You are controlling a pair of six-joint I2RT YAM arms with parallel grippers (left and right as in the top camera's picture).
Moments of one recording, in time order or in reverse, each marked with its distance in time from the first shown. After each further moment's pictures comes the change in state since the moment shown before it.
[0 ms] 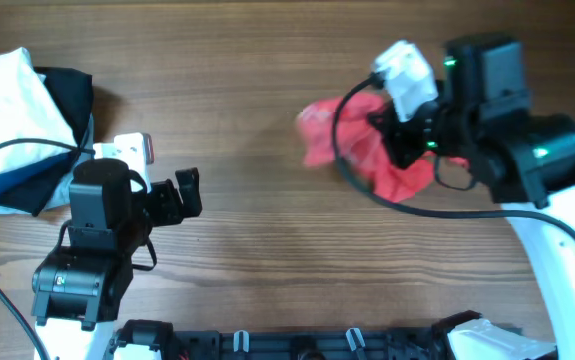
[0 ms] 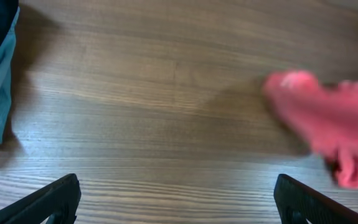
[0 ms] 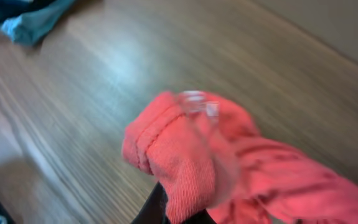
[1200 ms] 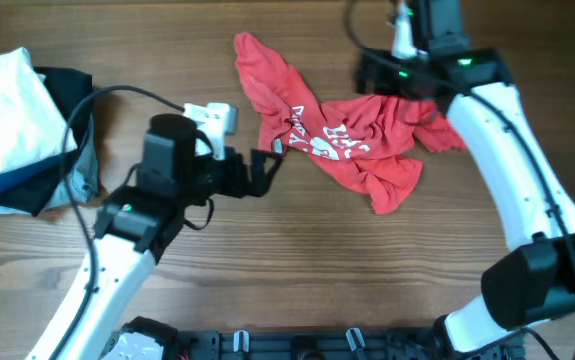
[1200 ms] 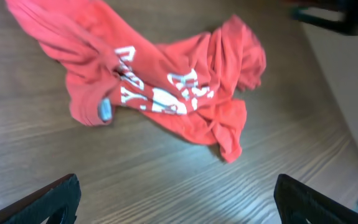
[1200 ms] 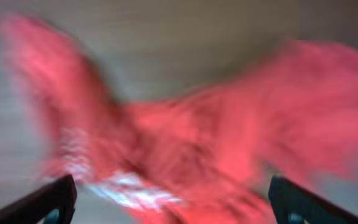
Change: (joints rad) left arm -0.245 0.326 0.007 0.346 0.335 -0.084; right arm -0.173 0.372 -0.006 0.186 0.280 0.578
